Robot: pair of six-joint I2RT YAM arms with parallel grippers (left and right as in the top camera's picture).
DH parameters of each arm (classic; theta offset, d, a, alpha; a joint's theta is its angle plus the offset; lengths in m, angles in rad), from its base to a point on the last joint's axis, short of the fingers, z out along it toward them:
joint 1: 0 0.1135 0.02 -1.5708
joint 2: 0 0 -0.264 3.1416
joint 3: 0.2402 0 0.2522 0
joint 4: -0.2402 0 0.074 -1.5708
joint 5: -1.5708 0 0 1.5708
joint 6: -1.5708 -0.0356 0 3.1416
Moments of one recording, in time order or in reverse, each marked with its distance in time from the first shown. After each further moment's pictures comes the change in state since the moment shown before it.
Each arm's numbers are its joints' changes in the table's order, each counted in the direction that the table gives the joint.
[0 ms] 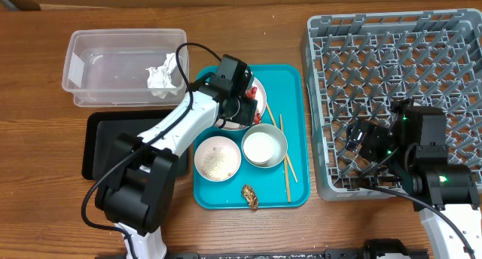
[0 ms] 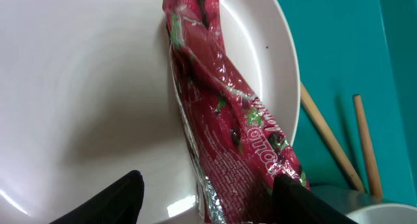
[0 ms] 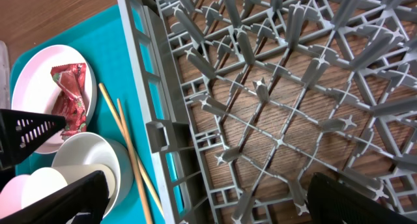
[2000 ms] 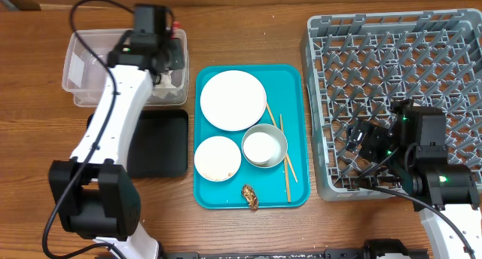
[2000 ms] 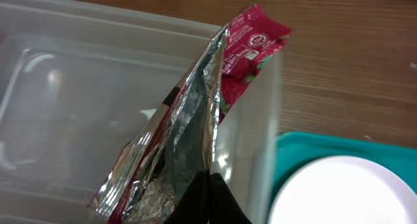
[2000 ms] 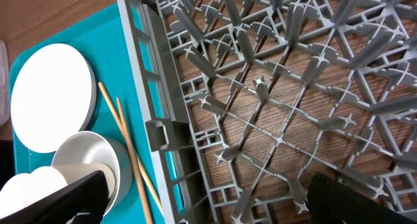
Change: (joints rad) left arm 0.363 -0.104 0.270 -0.109 0.252 0.040; right arm 0.000 0.000 0.000 -0.004 0.000 0.000
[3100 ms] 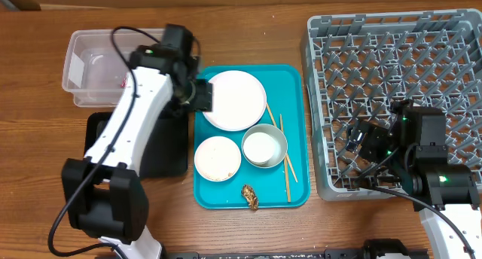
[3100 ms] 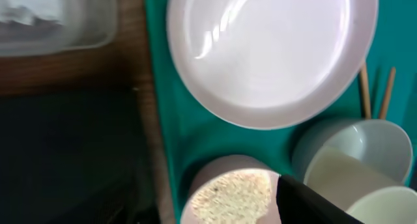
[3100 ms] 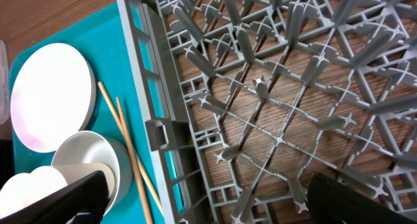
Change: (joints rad) left arm -0.169 0.000 0.000 -0.479 -0.249 -0.019; right arm 0.000 0.000 0.000 -0.002 0.000 0.000
